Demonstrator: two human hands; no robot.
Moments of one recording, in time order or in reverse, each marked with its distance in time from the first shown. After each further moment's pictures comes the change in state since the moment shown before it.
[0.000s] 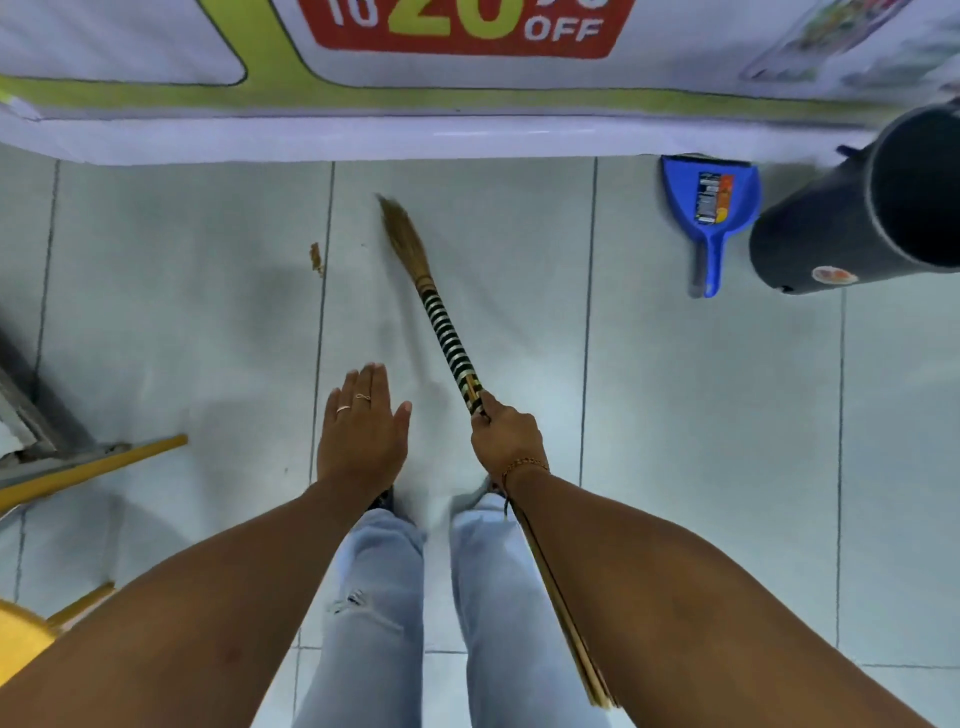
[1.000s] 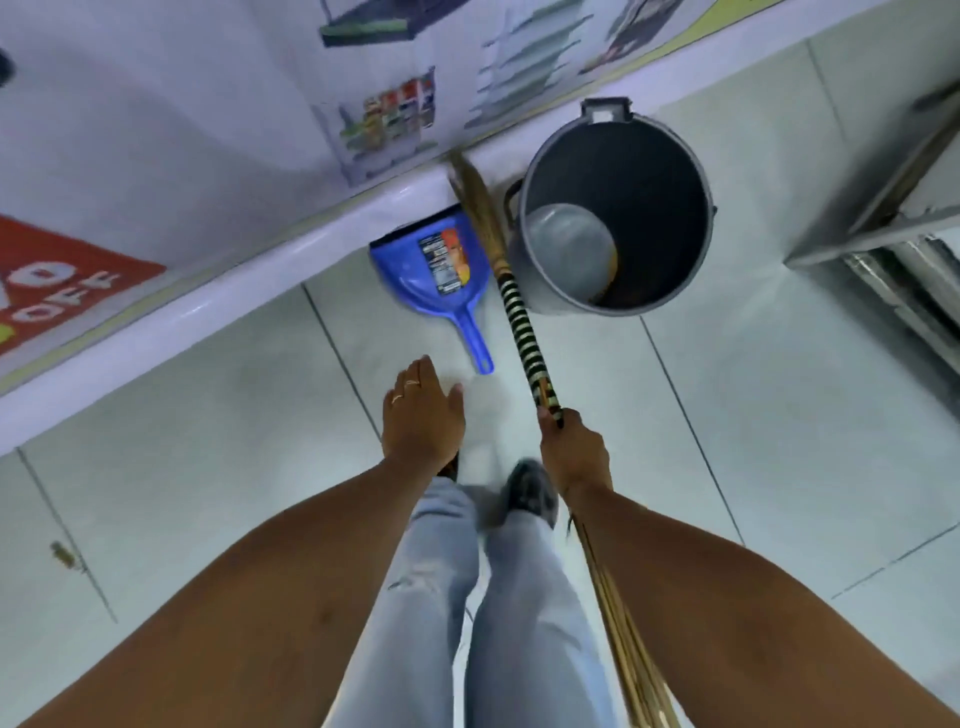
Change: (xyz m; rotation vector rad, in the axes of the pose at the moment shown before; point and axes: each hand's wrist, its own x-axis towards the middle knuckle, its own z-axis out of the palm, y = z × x) left_hand 0.276 0.510 0.077 0.048 -0.243 0.286; right_hand 0.173 0.296 -0.376 0.534 0.309 0.623
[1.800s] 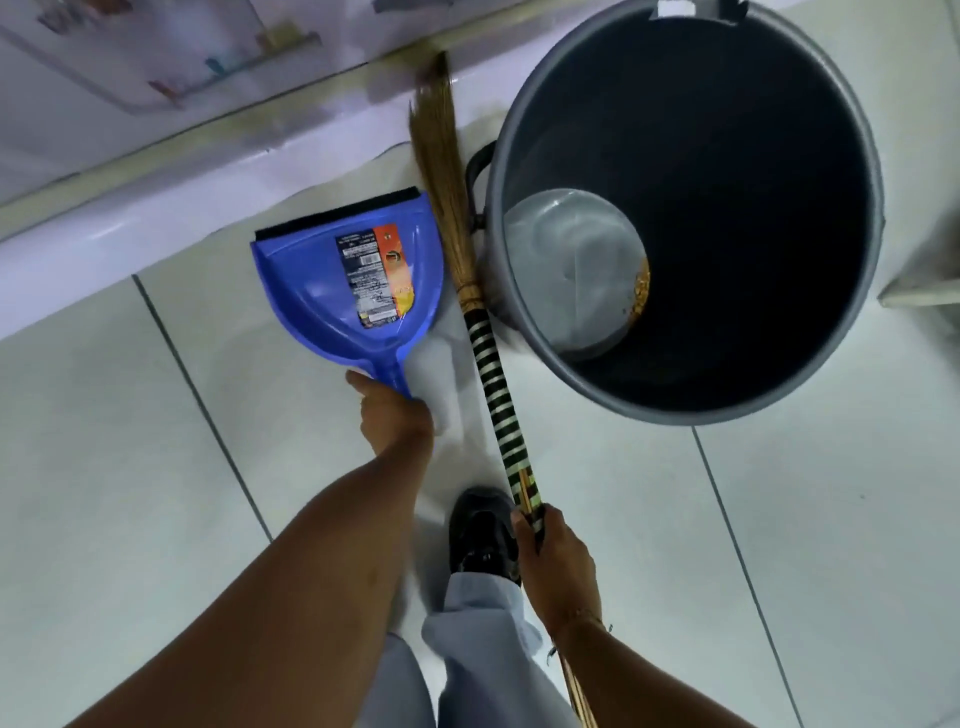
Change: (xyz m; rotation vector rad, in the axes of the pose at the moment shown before) left_hand 0.244 0.024 0.187 -0.458 0.115 -0.656; right_hand 0.215 0.080 0.080 -0.111 -0.098 -0.016
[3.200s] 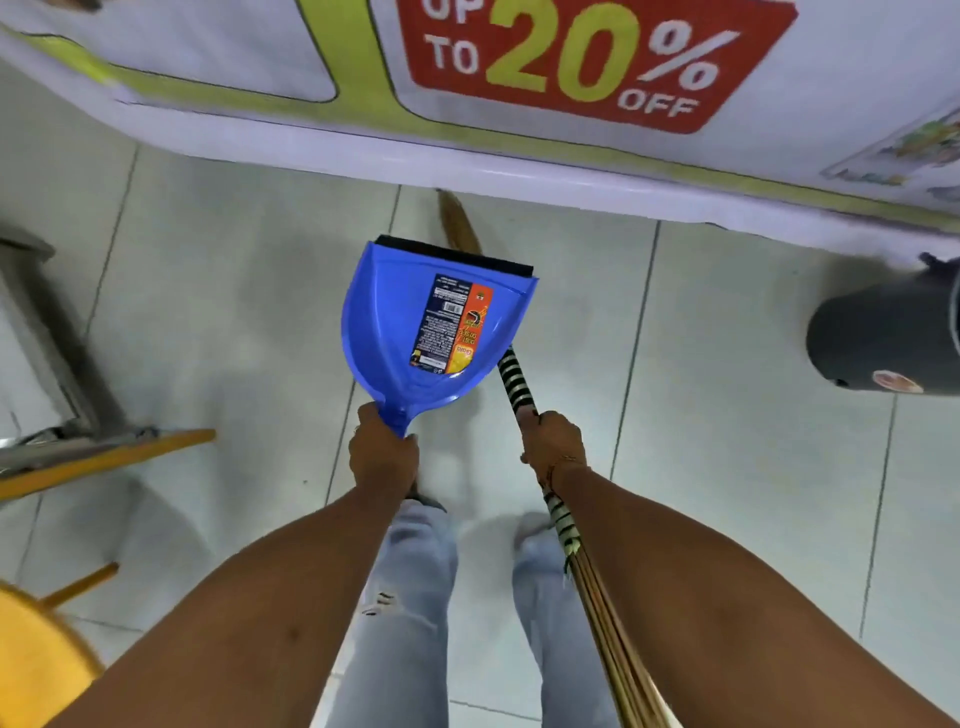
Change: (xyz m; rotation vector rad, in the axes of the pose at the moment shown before) left_hand -0.210 -0.595 -0.493 -0.455 0.151 -0.222; right_hand -0.506 -0.109 0.345 -0.295 -0.193 -0.327
